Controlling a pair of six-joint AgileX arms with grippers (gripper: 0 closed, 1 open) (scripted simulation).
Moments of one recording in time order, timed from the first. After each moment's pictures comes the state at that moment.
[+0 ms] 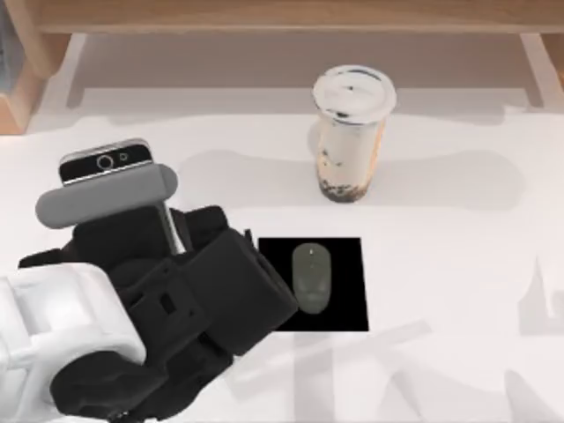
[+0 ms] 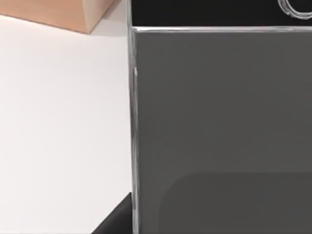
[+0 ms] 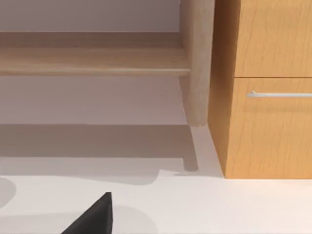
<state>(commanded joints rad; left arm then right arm) -1.03 1.28 0.77 -0.60 -1.05 -1.09 0.00 0.00 0.00 0.00 0.00 0.00</state>
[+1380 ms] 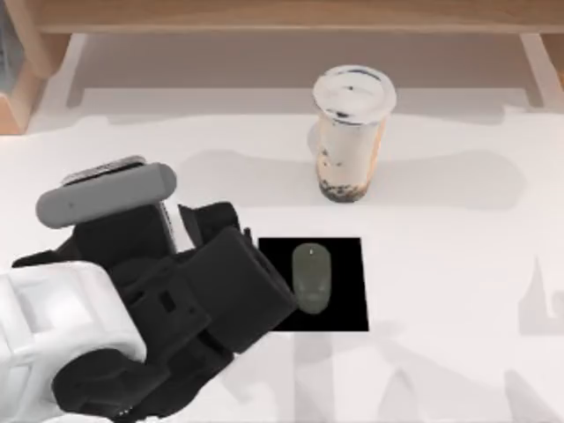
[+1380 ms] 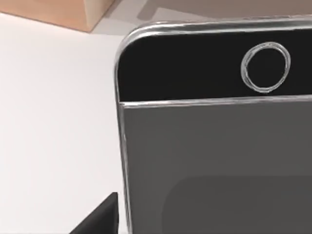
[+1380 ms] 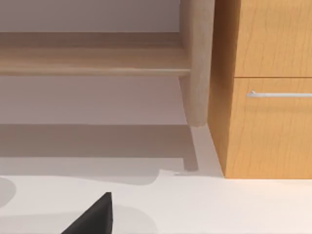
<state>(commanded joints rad) -1.03 1.28 0.77 -0.60 -1.05 -1.09 0.00 0.00 0.00 0.00 0.00 0.00</state>
